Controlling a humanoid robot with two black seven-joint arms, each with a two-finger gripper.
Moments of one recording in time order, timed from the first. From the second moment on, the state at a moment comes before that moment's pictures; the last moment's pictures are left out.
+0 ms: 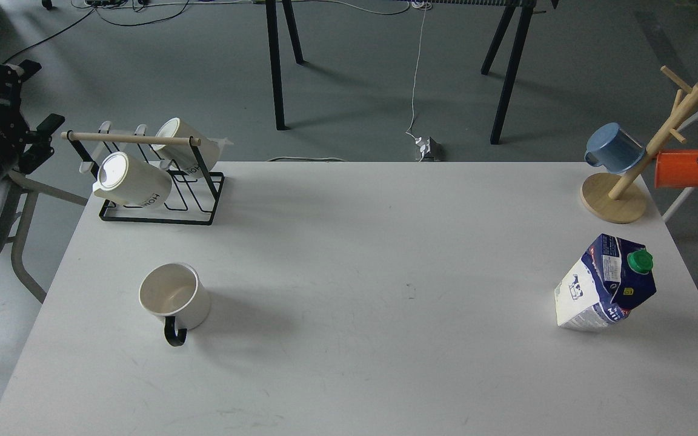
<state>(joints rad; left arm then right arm) -0.76 0.70 -0.45 -0.48 0.32 -0.49 -0.49 0.23 -0.93 1.09 1.14 0.50 0.49 0.01</state>
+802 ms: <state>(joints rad) -0.87 0.83 -0.45 -0.65 0.94 -0.49 -0.49 0.22 -0.92 1.09 1.14 0.50 0.49 0.02</state>
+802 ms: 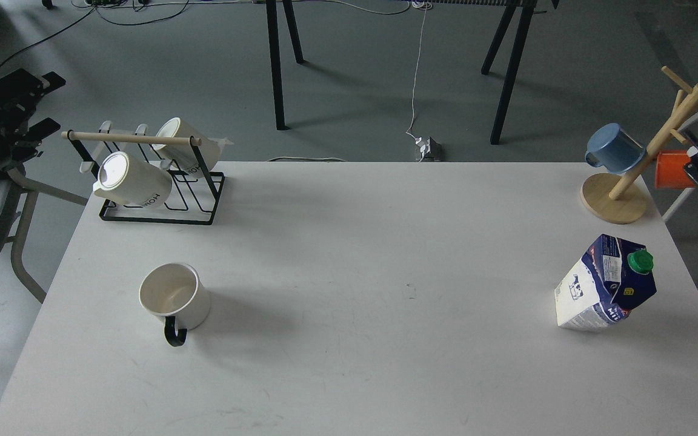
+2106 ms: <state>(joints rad) -0.69 0.79 -0.37 -1.04 2.03 -0.49 -0.49 0.16 -0.92 1.09 1.14 0.50 0.49 0.02</state>
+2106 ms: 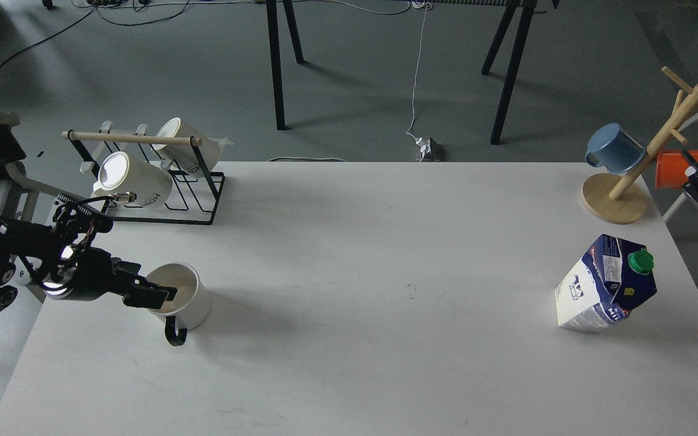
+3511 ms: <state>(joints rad) -0.89 0.36 -0.39 -1.06 1.92 -0.49 -0.49 0.13 -0.93 1.12 1.12 0.51 0.49 0.02</state>
